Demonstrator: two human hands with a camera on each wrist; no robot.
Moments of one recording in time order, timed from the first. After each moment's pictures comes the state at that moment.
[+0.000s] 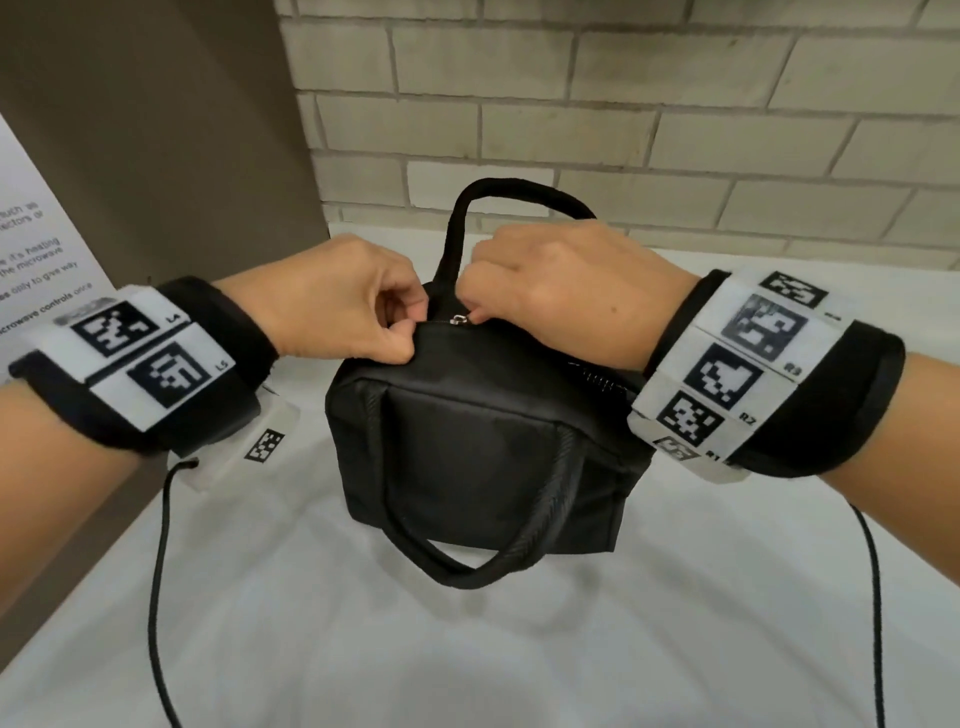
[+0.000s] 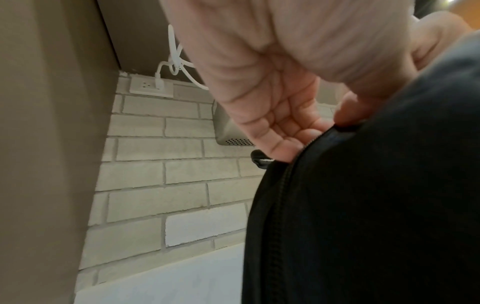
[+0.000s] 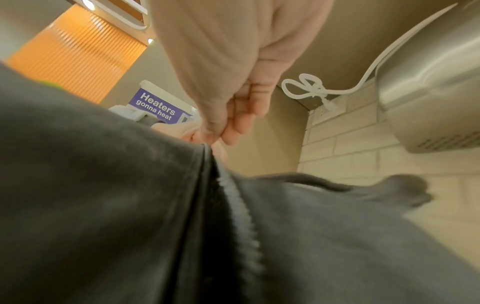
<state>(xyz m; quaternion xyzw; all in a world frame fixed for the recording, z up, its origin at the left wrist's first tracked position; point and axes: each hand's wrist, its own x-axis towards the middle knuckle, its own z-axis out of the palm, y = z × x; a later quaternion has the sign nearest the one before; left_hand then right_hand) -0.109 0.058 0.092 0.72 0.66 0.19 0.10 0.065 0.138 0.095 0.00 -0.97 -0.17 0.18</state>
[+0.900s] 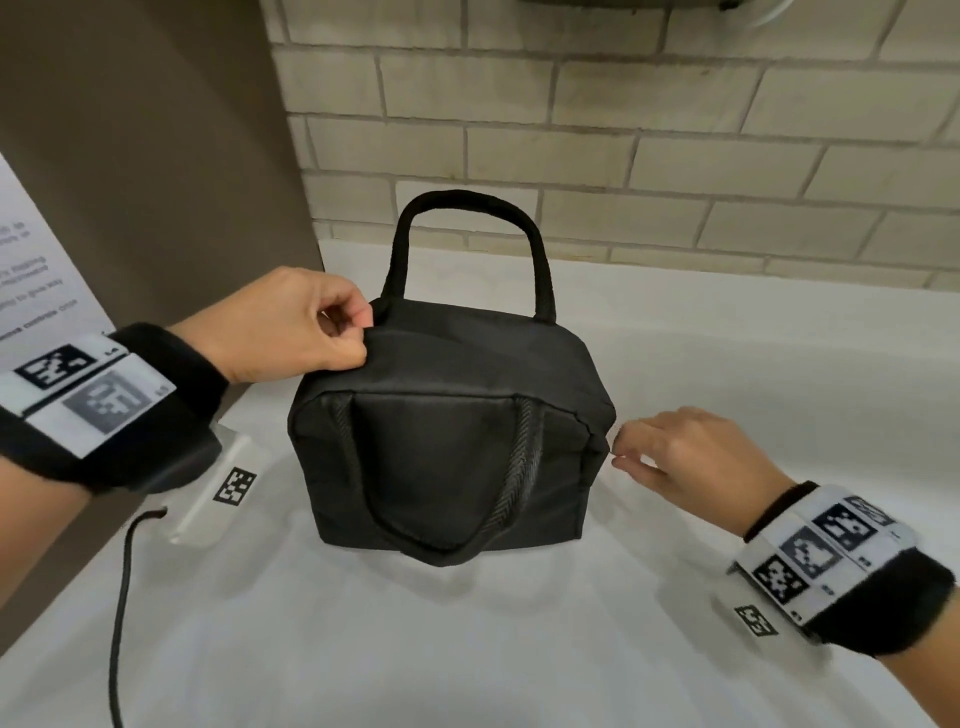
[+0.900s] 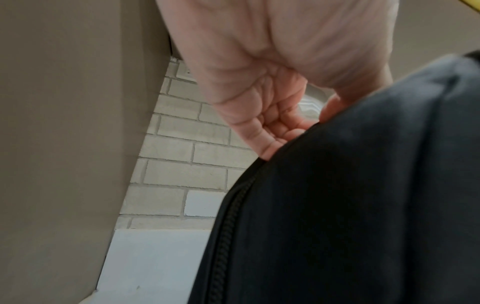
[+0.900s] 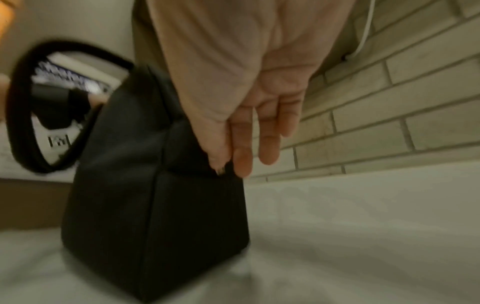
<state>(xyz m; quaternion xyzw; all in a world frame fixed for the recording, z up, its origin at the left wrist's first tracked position) -0.127 0.056 0.077 0.65 0.70 0.28 0.13 0.185 0.165 -0.026 -0.25 -0.95 -0.10 0.19</state>
